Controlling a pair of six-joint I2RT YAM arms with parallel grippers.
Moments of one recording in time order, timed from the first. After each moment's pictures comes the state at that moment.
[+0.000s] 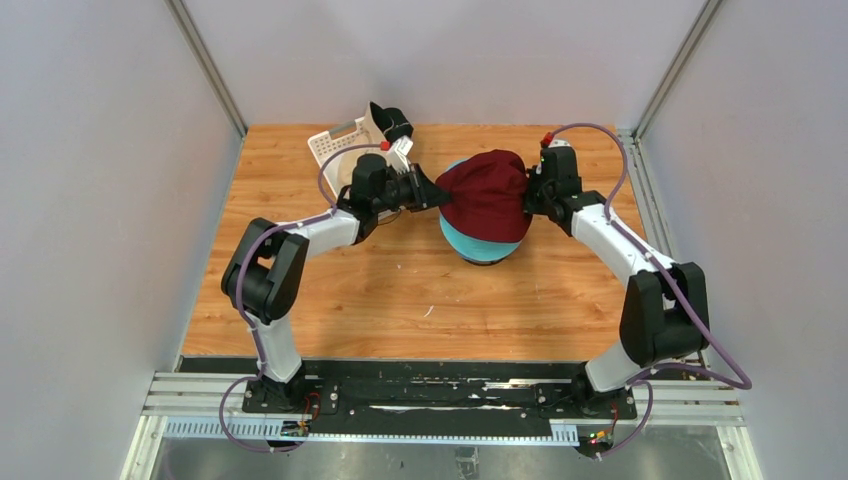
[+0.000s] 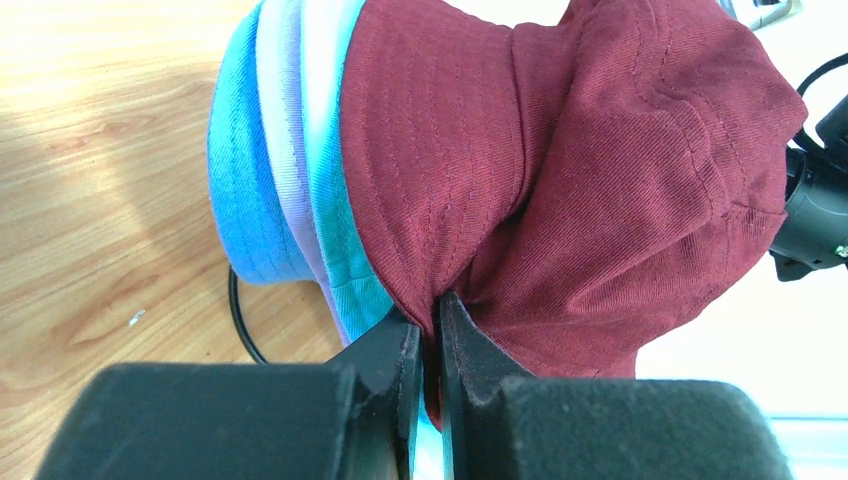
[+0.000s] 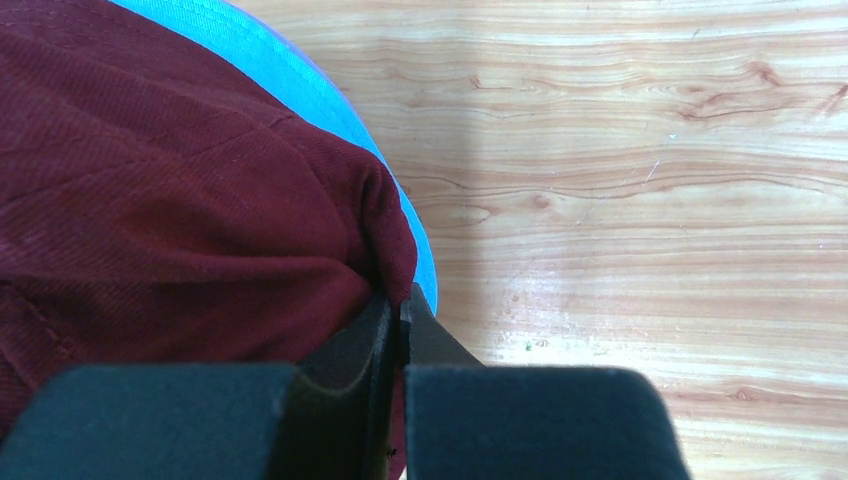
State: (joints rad) left arm -0.45 1.84 1.09 0.52 0.58 -0.76; right arm 0.26 1.57 1.12 -0.29 0.09 0.26
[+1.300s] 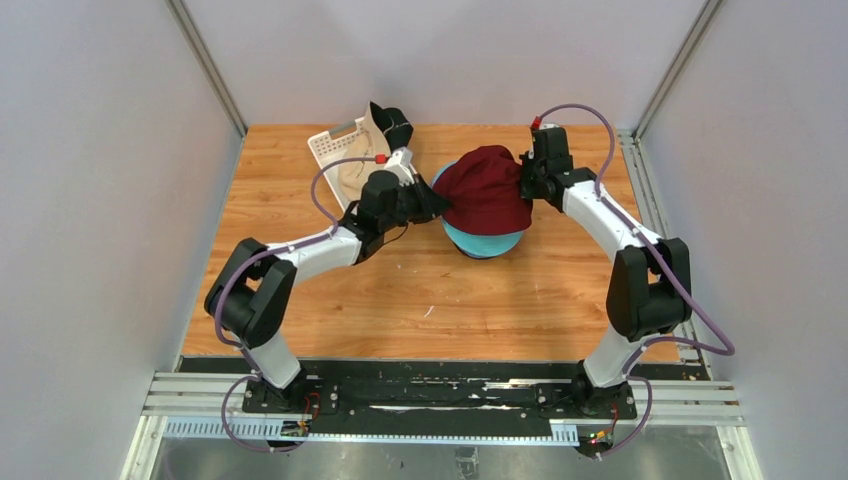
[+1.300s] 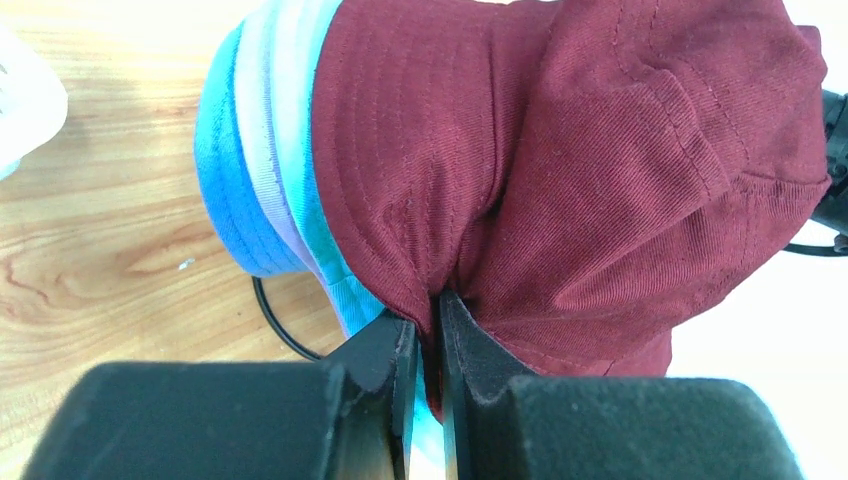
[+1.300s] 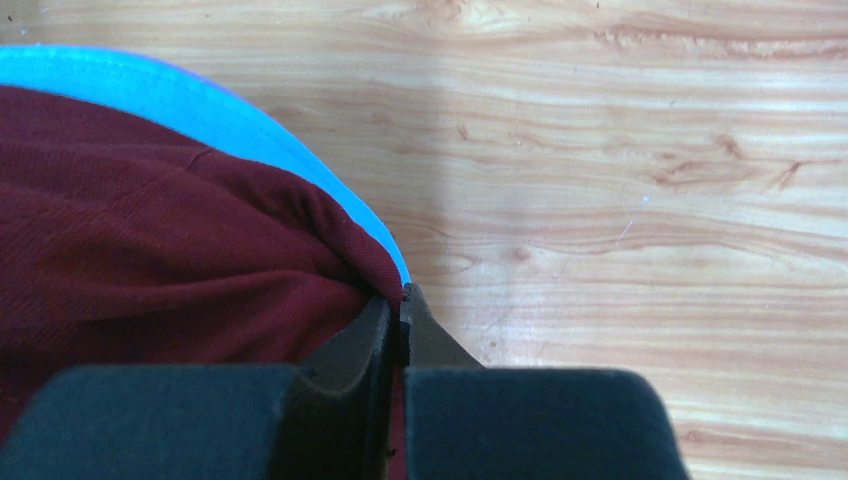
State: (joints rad) left arm -0.58 1.69 0.99 0.42 0.23 -0.74; right arm 0.26 1.70 1.32 -0.38 0.11 0.19
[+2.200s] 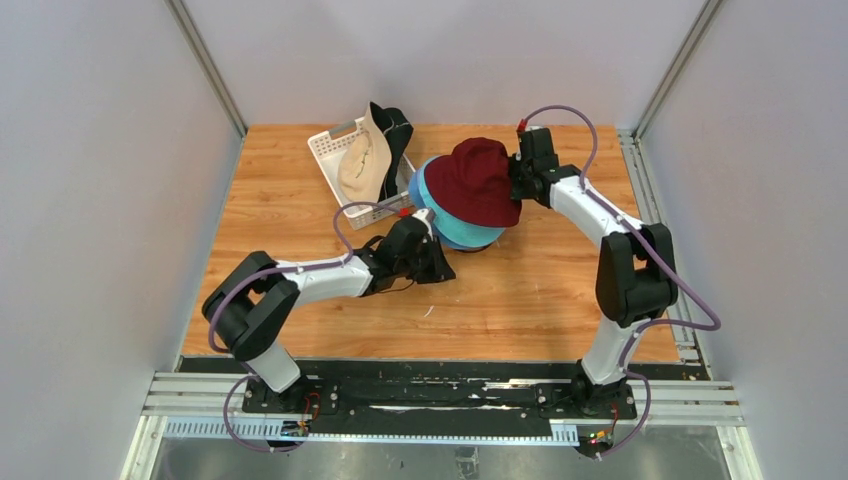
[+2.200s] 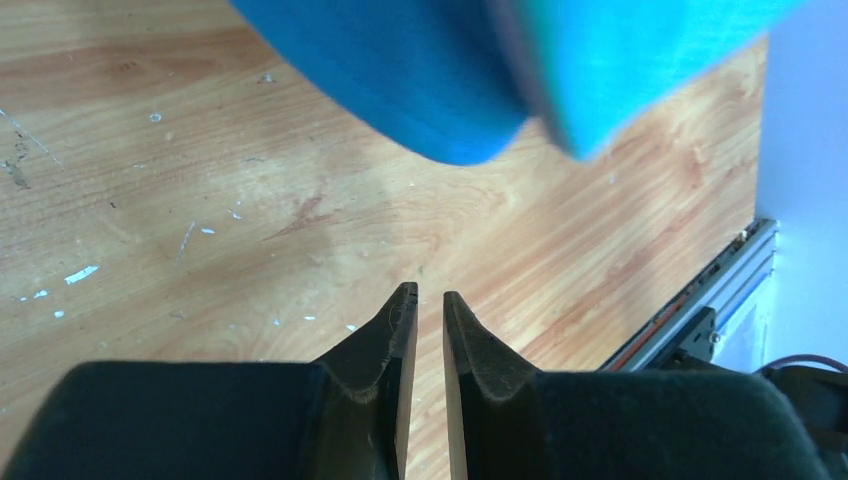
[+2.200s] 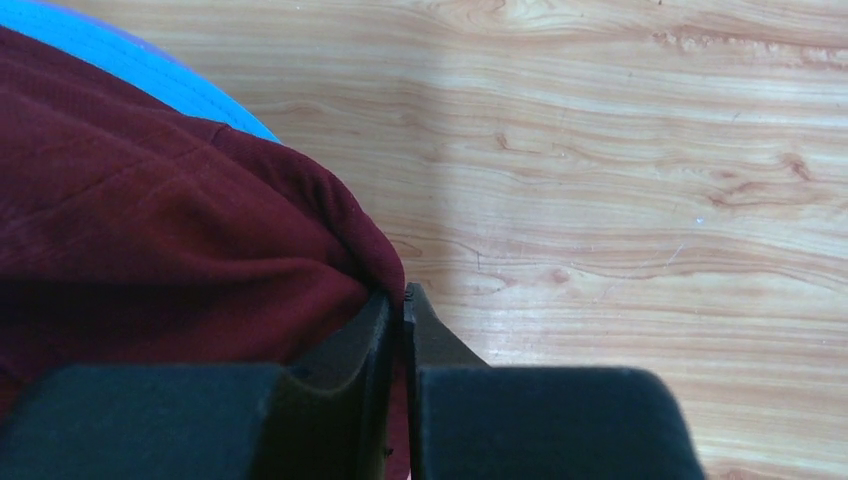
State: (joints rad) left arm -0.79 1.65 0.83 0.15 0.14 -0.80; right arm 0.29 1.81 1.39 -0.37 0.11 0.18
